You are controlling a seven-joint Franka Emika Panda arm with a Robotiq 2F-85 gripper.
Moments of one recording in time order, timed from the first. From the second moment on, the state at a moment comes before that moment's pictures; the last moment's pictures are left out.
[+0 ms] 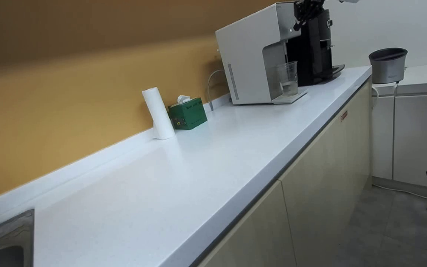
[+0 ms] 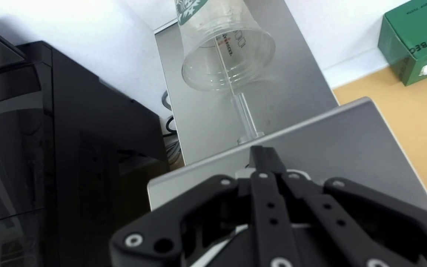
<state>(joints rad) -0.23 0.01 -0.40 -2.08 0.97 2.70 -0.91</state>
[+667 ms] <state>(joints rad) -0.23 0.05 -0.40 -2.03 1.04 2.70 -0.95</state>
